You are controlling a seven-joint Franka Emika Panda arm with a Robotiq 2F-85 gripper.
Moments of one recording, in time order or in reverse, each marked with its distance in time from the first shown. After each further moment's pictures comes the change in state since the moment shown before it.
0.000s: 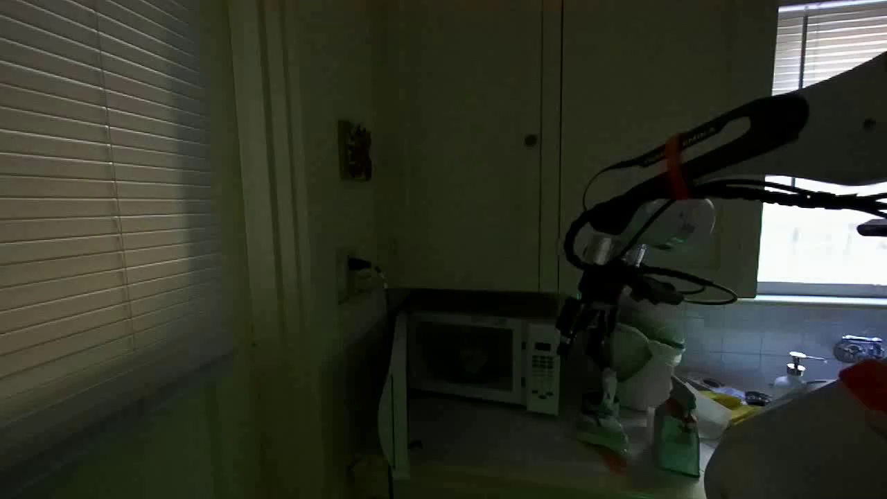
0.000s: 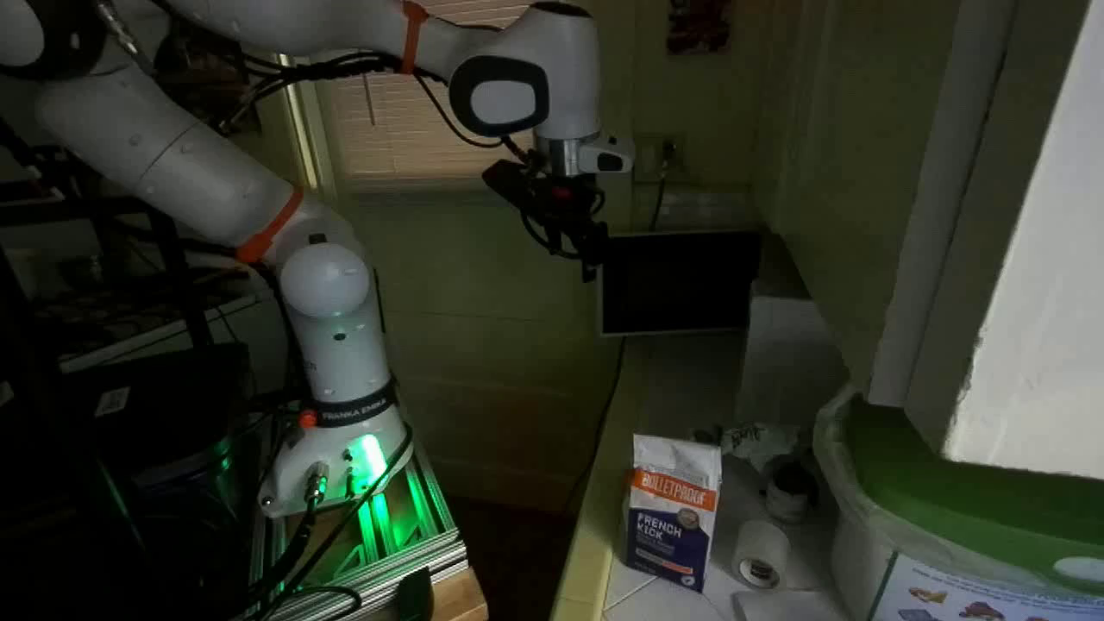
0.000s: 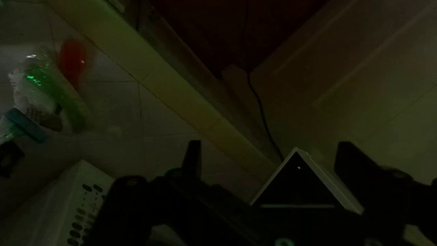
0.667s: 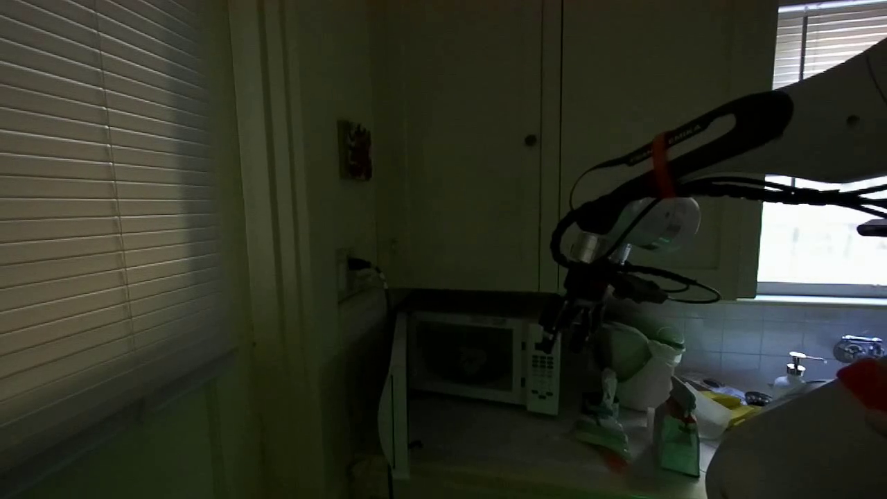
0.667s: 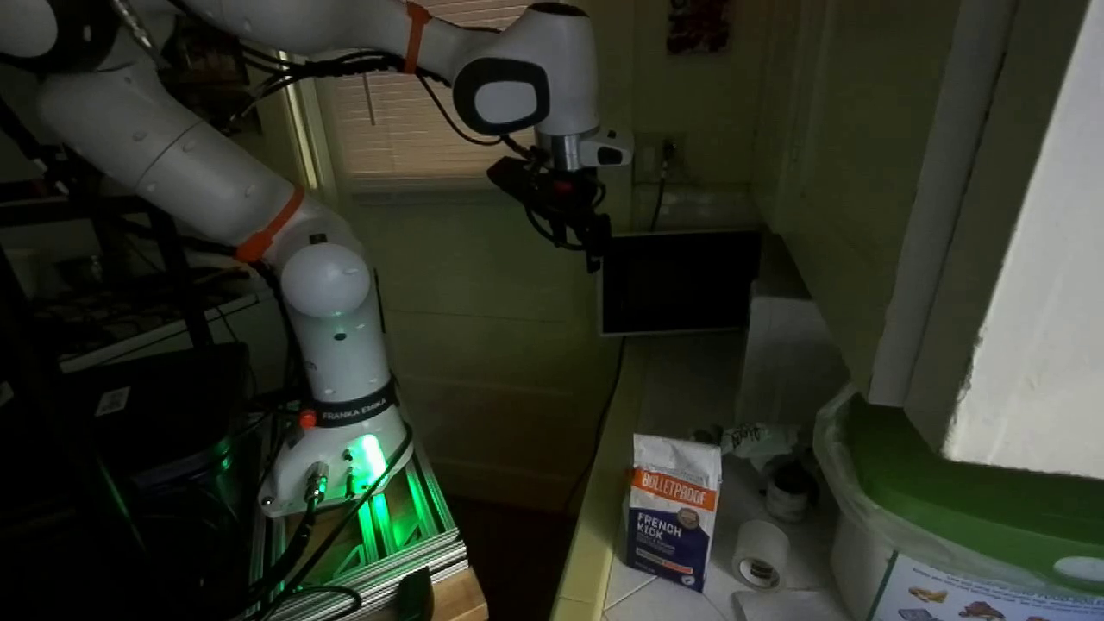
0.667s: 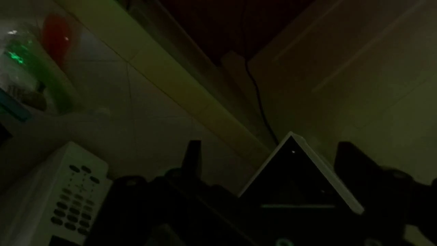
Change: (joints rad) arm 0.012 0.017 0.063 -0.001 0.057 0.066 0.027
